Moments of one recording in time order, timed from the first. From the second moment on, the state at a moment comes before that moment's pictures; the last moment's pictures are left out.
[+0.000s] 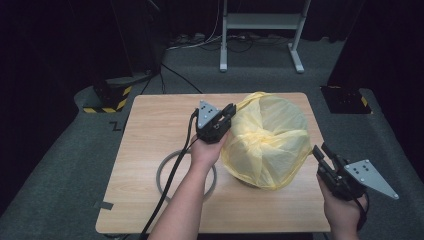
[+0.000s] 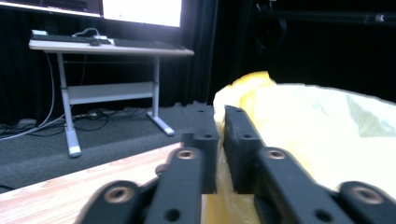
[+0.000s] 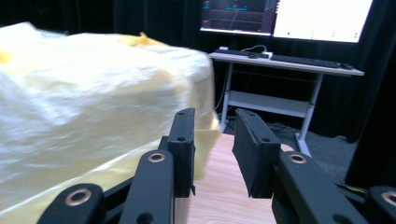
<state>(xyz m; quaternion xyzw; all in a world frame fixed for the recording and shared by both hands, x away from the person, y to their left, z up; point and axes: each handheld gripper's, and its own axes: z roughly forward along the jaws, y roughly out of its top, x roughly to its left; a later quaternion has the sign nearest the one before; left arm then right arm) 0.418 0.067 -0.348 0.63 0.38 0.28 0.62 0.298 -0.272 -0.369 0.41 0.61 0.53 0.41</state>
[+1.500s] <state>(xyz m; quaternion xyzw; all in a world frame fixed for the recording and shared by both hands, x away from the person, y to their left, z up) 0.351 0.046 -0.418 0.64 0.40 0.31 0.57 0.333 -0.286 -0.366 0.43 0.62 0.51 0.41</state>
